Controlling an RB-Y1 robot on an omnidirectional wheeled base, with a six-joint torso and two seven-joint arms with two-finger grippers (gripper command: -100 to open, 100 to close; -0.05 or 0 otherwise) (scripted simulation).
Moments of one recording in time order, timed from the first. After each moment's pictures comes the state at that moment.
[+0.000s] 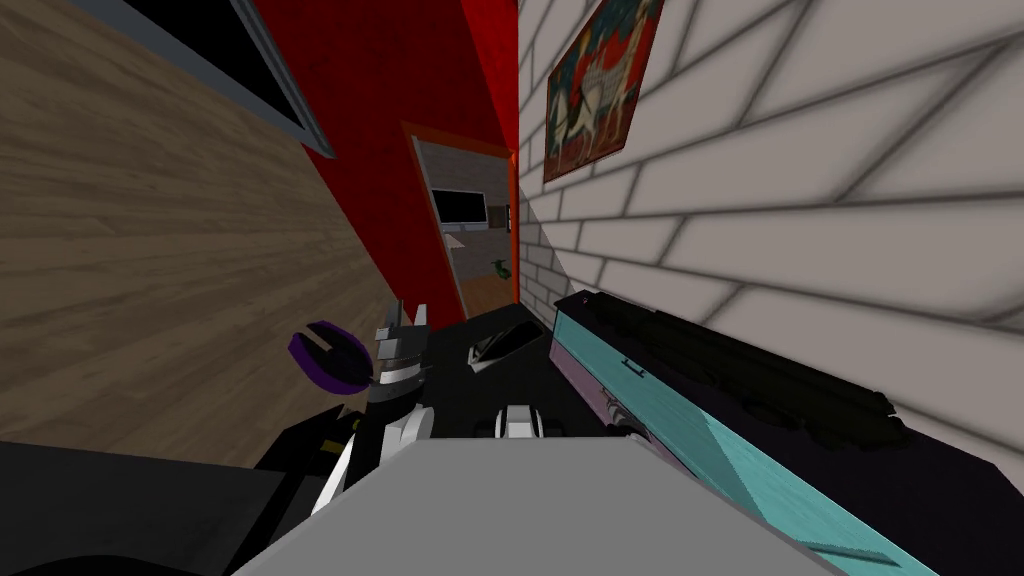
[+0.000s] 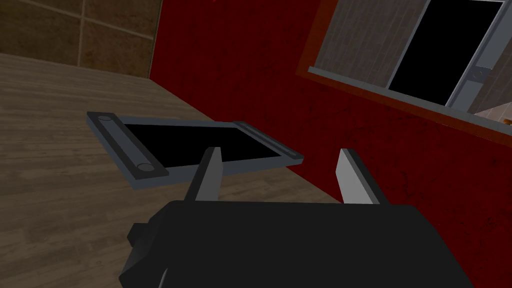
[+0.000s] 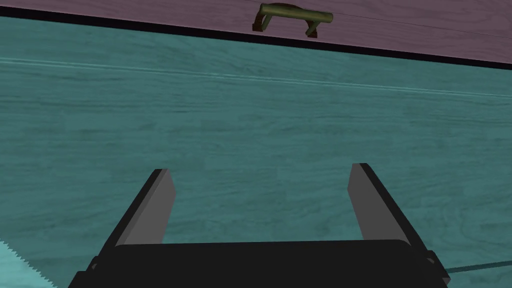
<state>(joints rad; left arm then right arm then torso) 0.53 0.02 -0.01 -2.34 -0.01 -0.53 0.12 0.37 -0.27 0.10 -1.35 0.91 0.59 -0.04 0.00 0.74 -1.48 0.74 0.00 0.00</state>
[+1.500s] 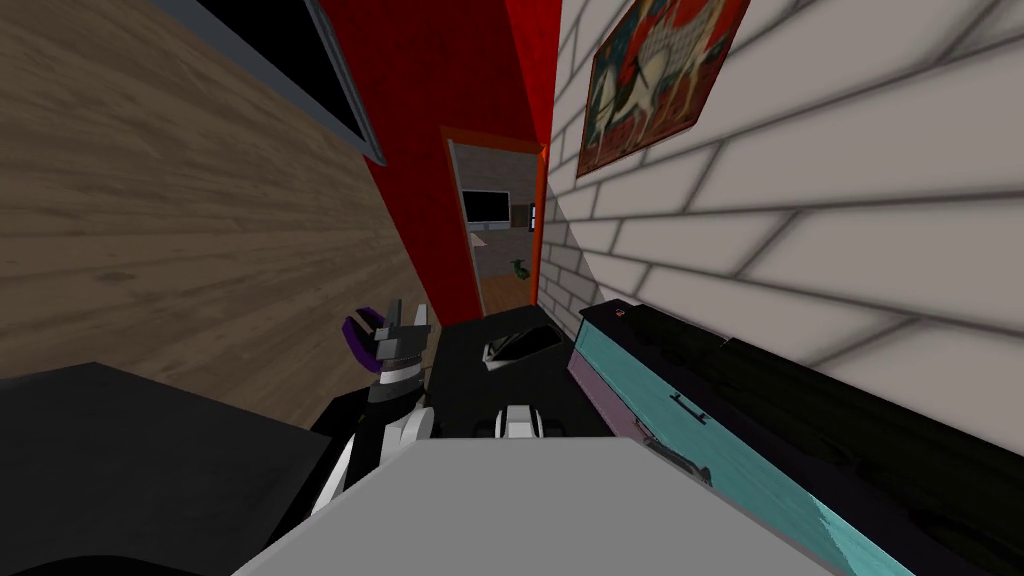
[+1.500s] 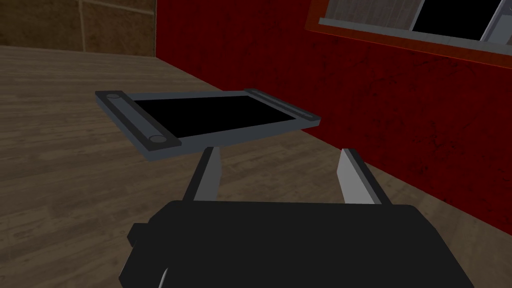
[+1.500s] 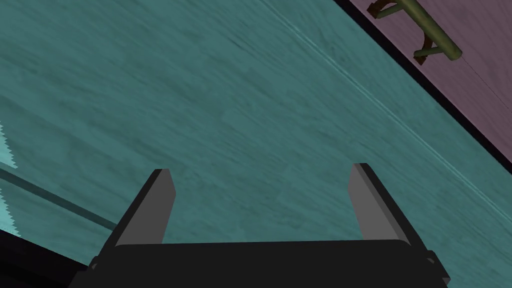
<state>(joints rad) 0.53 0.02 -0.01 -2.34 -0.01 -0.53 0.12 0.28 -0.28 0.15 -1.01 1.19 0.97 -0.02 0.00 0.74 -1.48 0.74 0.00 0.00</state>
